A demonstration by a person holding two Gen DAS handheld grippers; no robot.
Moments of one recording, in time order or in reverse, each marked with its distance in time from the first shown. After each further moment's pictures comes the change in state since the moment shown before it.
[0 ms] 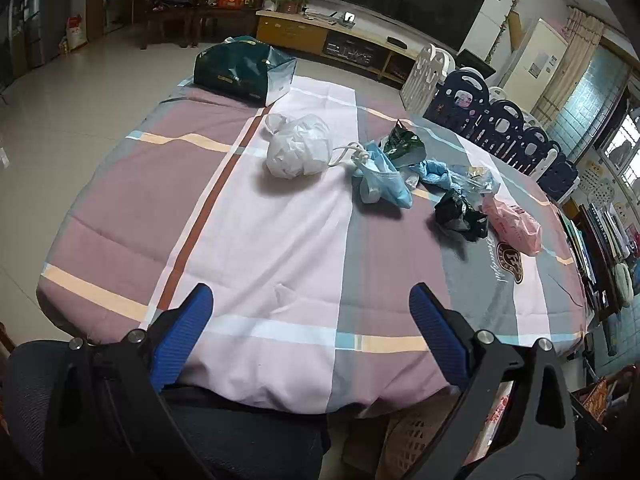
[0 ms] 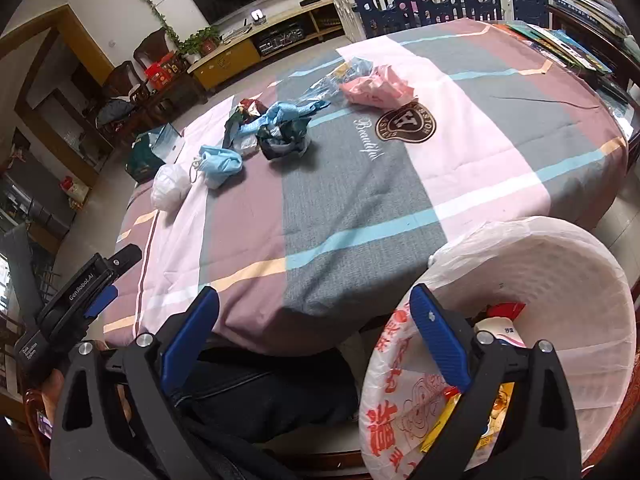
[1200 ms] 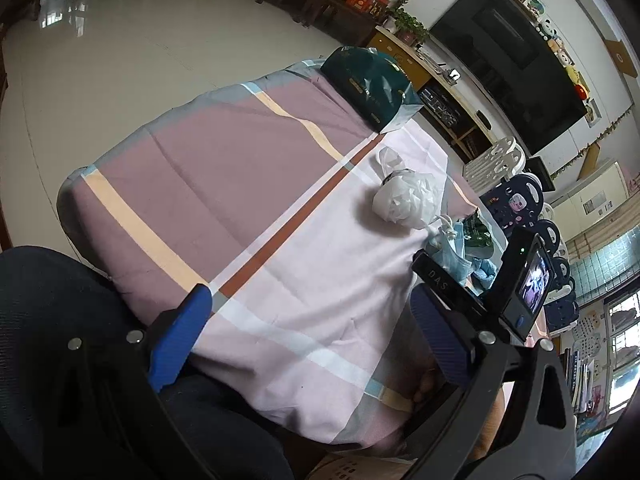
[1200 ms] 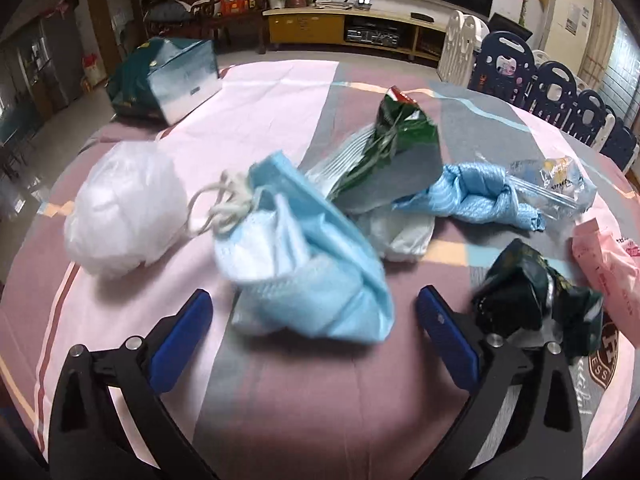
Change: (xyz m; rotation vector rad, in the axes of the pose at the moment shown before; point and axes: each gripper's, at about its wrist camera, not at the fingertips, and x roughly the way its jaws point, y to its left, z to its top) left arm 0.002 0.080 -0.001 -0.505 -0.034 0.058; right arm 0.238 0.147 0.110 -0.489 0.009 -0.096
